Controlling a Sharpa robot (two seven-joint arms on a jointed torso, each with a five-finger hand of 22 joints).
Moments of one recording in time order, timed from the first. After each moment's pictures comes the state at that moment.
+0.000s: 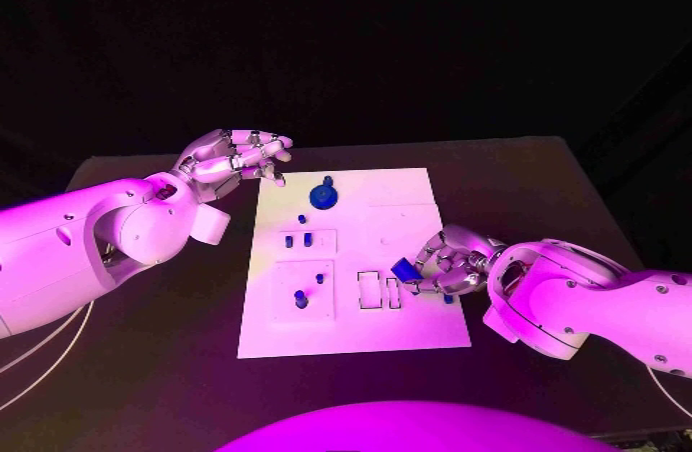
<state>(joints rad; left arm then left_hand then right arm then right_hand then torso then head) 1.21 -0.89 -0.02 1.47 -0.11 0.00 0.34 1.37 -0.22 0.35 0.19 0.16 0.85 0.20 0.28 0.27 0.89 0.13 0.58 0.17 0.95 0.07 1.05 0.43 0.18 0.93 0.17 0.71 0.55 1.17 -1.08 -0.20 1.98 -1.14 -0.45 -0.55 1.39 -0.14 0.13 0.33 0.39 1.00 0.09 0.33 0.47 1.47 0.01 1.57 1.31 1.47 -0.06 1.56 1.31 0.05 1.46 0.05 1.42 1.31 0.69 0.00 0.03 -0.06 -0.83</state>
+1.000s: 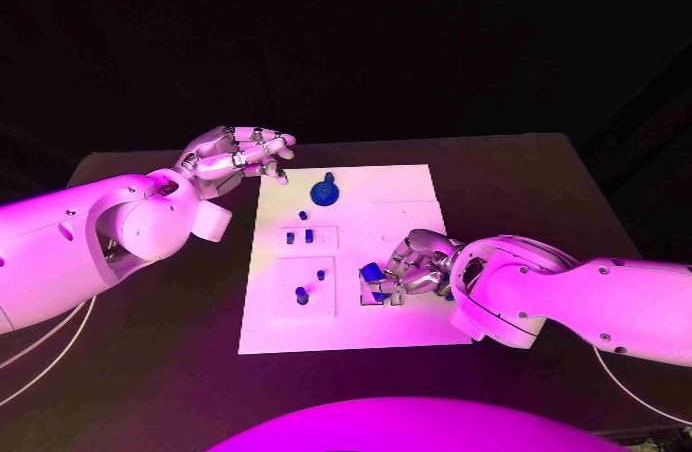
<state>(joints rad) 1.21 -0.89 -0.03 1.47 -0.11 0.01 0.33 1.37 -0.21 0.35 0.19 0.16 0.85 0.20 0.28 0.27 0.89 0.13 0.58 0.17 0.95 0.07 1.05 0.43 0.18 0.93 0.17 0.71 0.55 1.17 -0.92 -0.20 1.91 -1.02 -0.40 -0.57 1.18 -0.16 0.21 0.29 0.31 1.02 0.09 0.35 0.50 1.47 0.01 1.57 1.31 1.47 -0.06 1.56 1.31 0.05 1.46 0.05 1.42 1.31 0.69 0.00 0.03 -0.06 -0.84</state>
